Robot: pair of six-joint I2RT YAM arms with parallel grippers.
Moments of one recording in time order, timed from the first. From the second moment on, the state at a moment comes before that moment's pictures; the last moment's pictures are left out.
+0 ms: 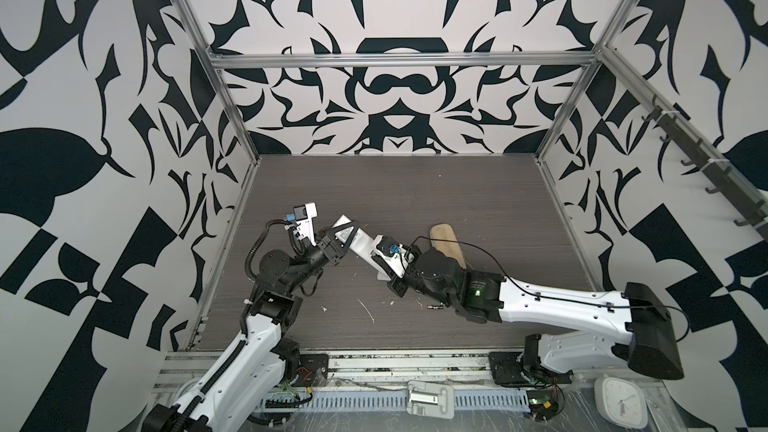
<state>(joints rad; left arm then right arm) -0.36 0.74 0.32 0.65 0.56 -0.94 1.21 1.29 0.90 0.08 0.25 -0.05</state>
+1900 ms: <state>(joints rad) -0.35 0.71 0.40 0.73 0.87 -0.95 0.93 1.27 1.22 -0.54 -0.57 -0.03</state>
